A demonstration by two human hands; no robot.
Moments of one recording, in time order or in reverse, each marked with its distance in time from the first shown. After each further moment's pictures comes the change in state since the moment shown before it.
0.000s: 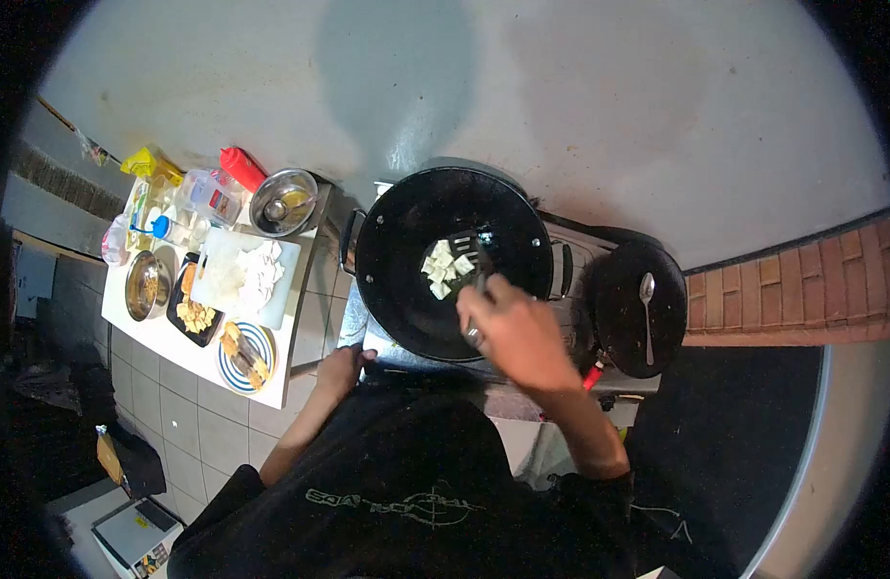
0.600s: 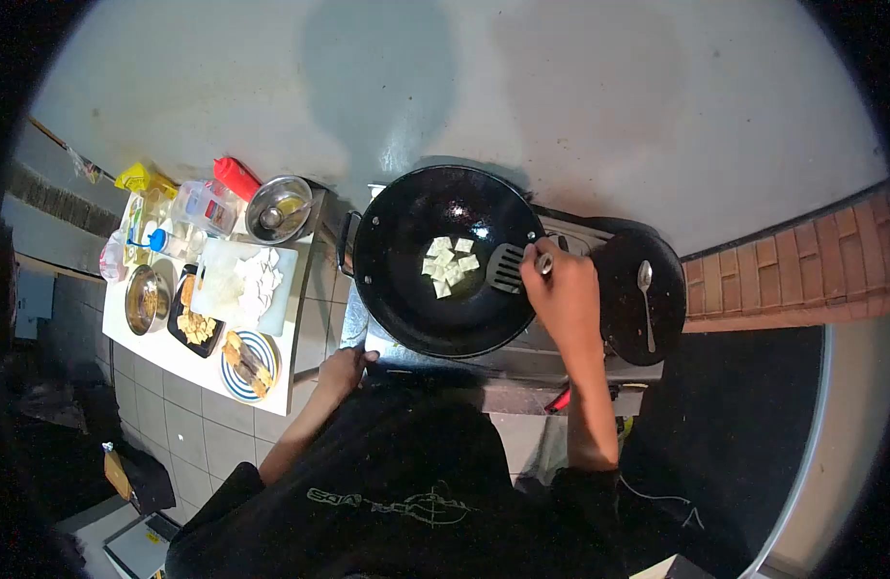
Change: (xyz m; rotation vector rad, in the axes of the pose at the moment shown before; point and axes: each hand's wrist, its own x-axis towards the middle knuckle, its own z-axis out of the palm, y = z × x) left_hand 0.004 -0.003 -0.005 0.101 -0.008 0.099; right_hand 0.005 0.044 0.004 0.130 0.410 0.392
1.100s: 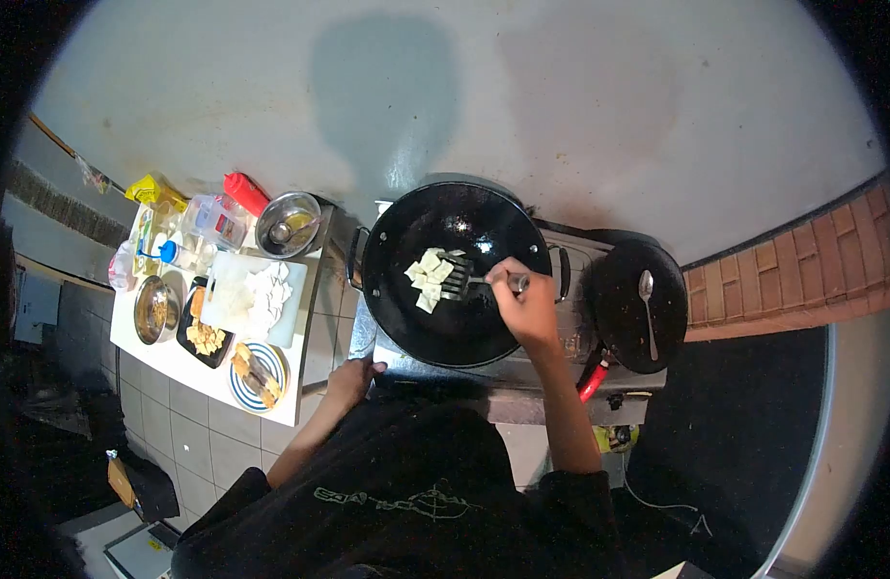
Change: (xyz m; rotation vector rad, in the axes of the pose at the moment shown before) left_hand 0.006 -0.006 0.007 -0.076 -0.025 -0.048; right_hand -0.015 0.022 0.060 0.513 -0.108 0.144
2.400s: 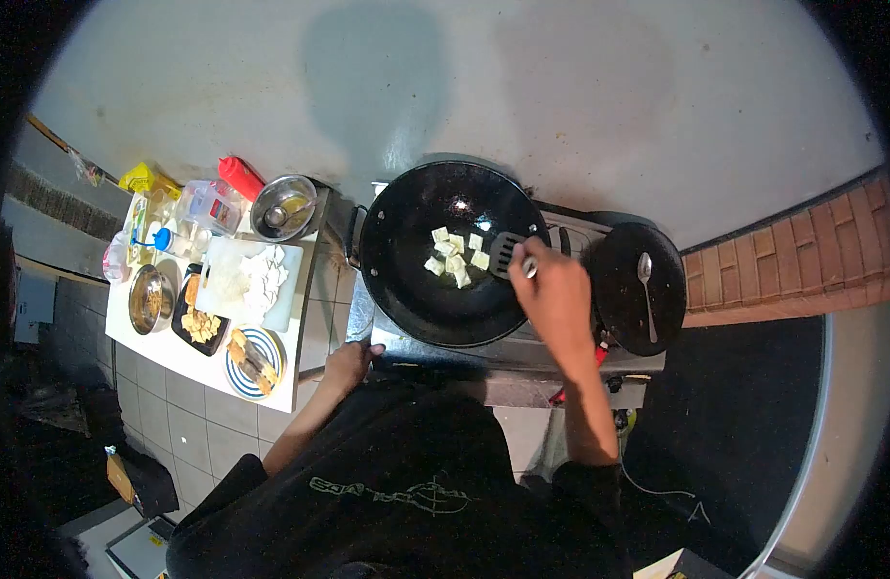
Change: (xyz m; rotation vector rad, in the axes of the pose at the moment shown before) left_hand 0.000 -0.001 0.000 0.027 -0.011 0.023; right_hand -0.013 -0.052 -0.030 -0.585 0.095 -0.237
